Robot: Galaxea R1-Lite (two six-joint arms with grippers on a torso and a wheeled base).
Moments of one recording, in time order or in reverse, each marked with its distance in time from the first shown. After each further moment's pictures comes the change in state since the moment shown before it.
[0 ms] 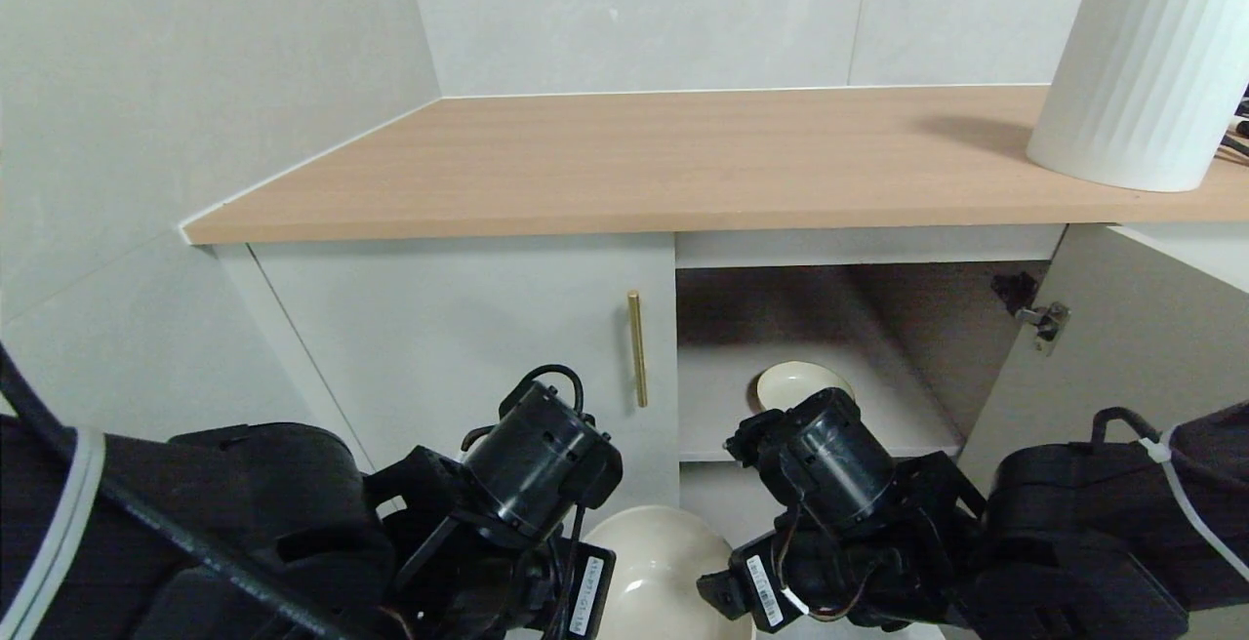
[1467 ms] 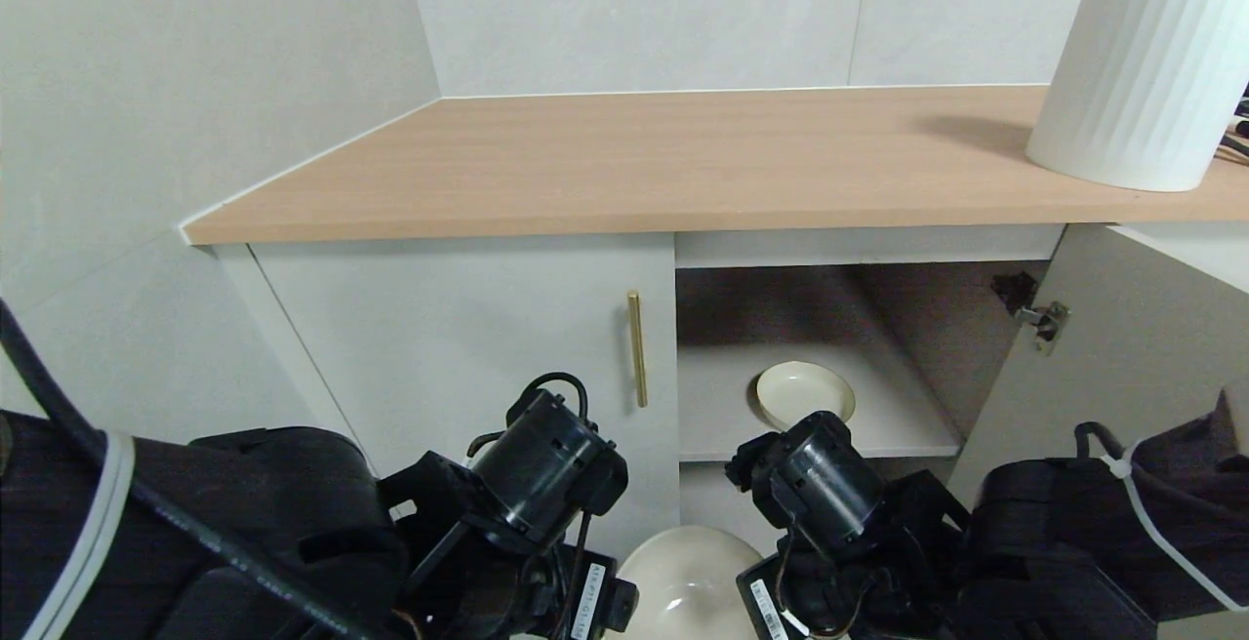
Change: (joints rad) left arm 0.001 0.016 0.004 0.002 0.002 0.000; right arm 0.001 0.035 0.023 0.012 -0.010 -0.013
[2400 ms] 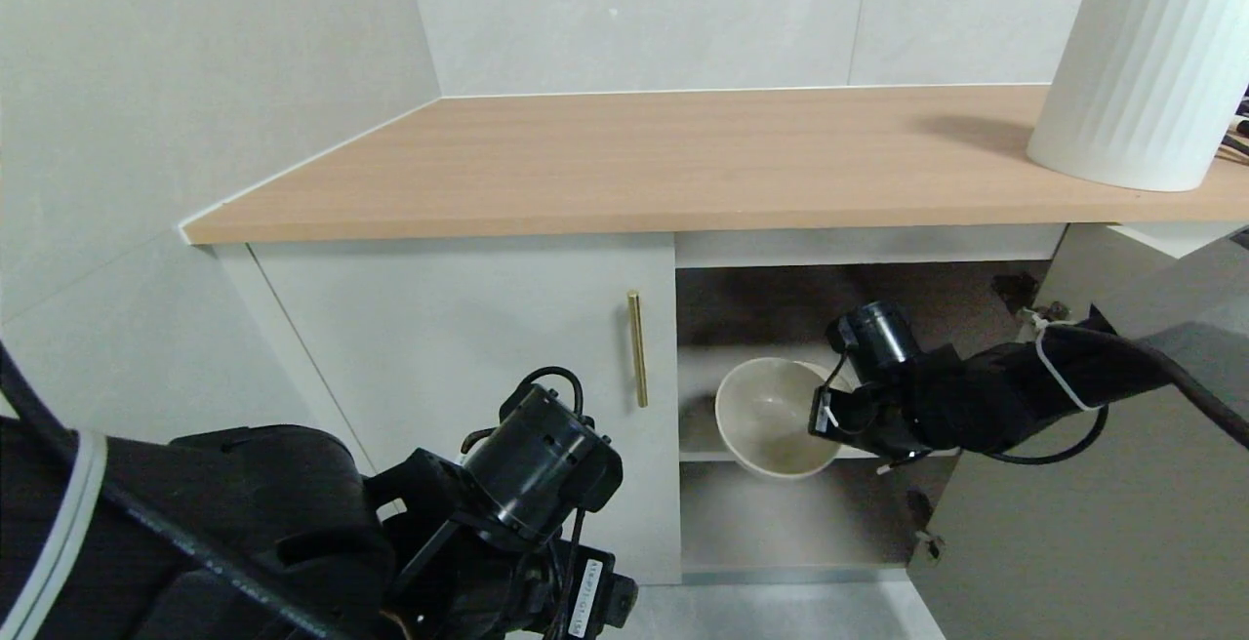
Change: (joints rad) left arm 0.000 -0.016 0.001 -0.002 0.004 0.000; right arm -0.428 0.196 -0.281 -0.033 -0.076 0.317
